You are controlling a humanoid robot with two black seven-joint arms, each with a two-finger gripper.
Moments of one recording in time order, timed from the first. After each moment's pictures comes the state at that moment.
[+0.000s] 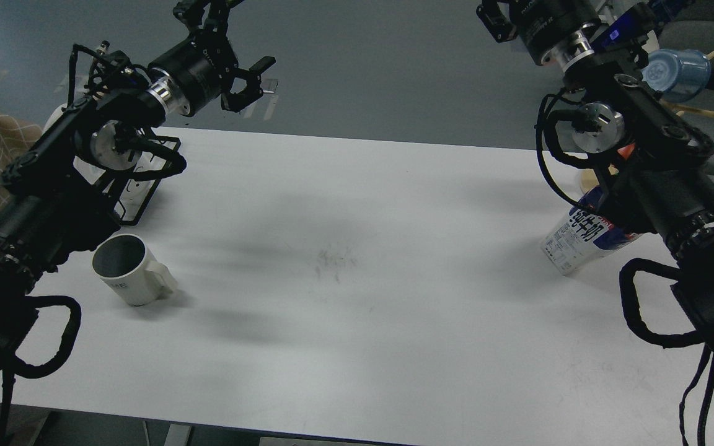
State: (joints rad) left arm -0.90 0.30 -1.00 -0.68 0.41 -0.49 -0.02; right arm 1.18 0.00 0.97 0.26 -0.62 0.48 0.49
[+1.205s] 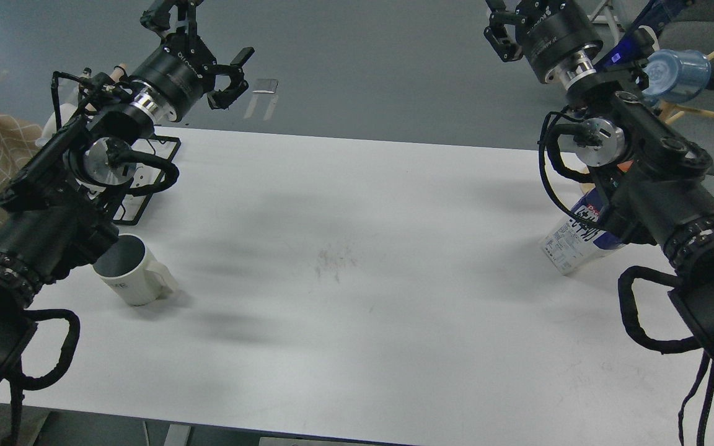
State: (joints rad) left arm -0.87 0.31 -1.03 -0.66 0.30 -0.49 -0.12; right arm 1.17 0.00 0.96 0.26 -0.62 0.47 0.49
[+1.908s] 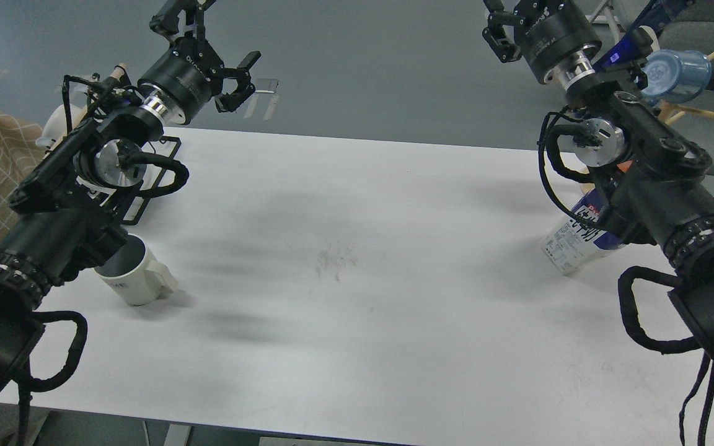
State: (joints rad) left arm -0.86 0.29 -1.03 -0.68 0.31 -0.45 -0.12; right arm 1.17 0.00 0.95 0.26 -0.62 0.48 0.49
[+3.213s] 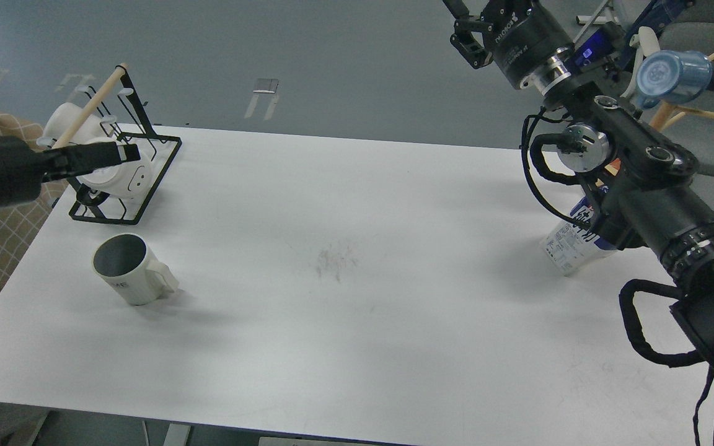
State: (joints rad) left arm -0.56 1.22 -0.76 -1.42 1.38 -0.49 -0.24; right arm 1.13 -0.01 0.87 0.41 -0.62 0.49 0.49
